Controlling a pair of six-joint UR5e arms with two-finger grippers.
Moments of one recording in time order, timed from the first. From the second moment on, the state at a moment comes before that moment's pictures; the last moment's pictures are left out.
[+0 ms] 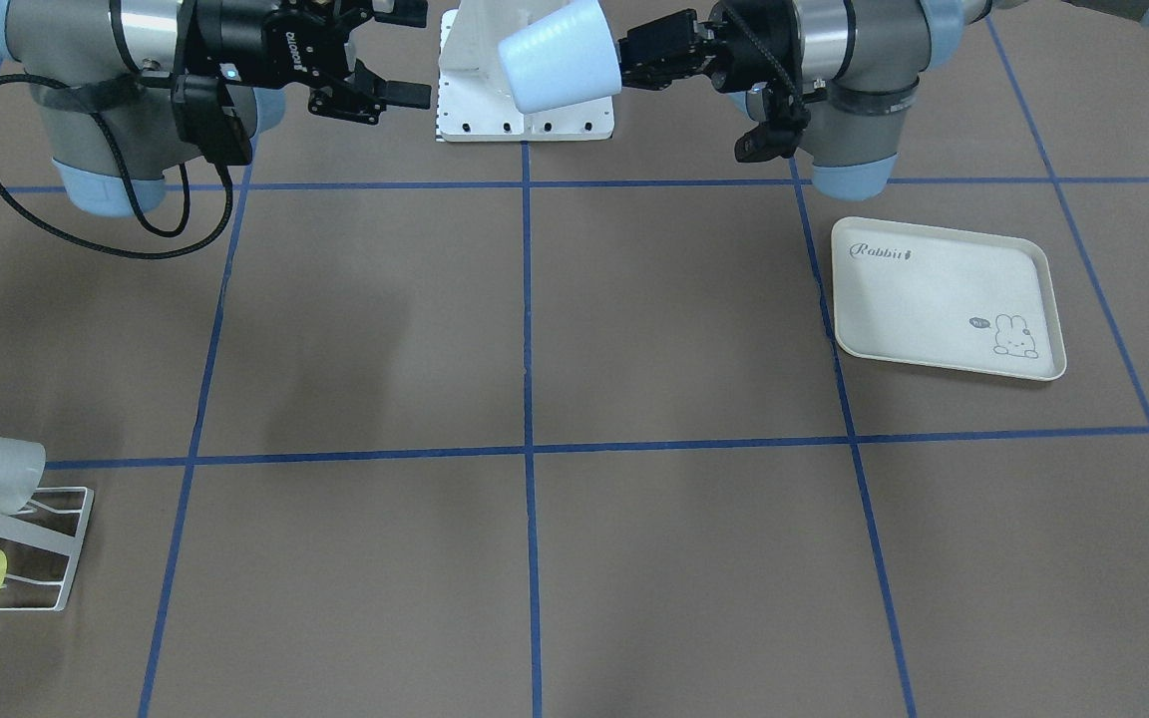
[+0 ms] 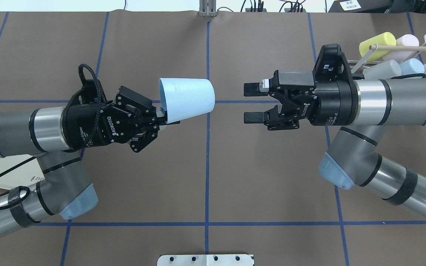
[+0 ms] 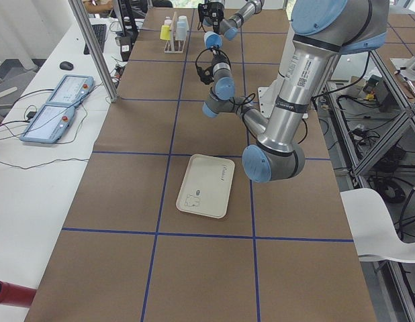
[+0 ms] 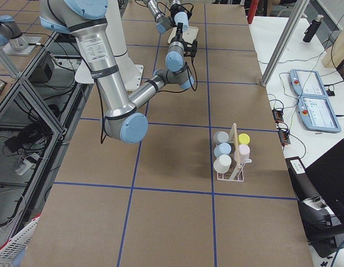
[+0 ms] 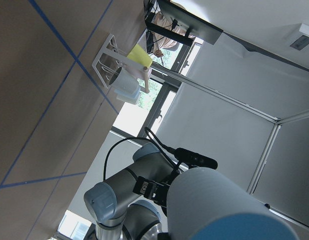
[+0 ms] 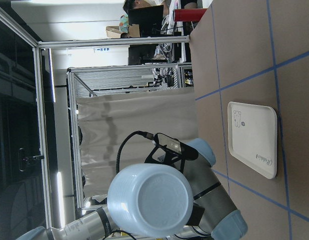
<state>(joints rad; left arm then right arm) -0.56 -2.01 -1.69 -3.41 -1.84 -2.49 0.70 -1.15 1.73 0.18 2.06 2.10</state>
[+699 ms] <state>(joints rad) -0.48 -2.06 -1.69 -3.42 -1.83 -2.49 0.66 -1.13 1.74 0.18 2.05 2.08</state>
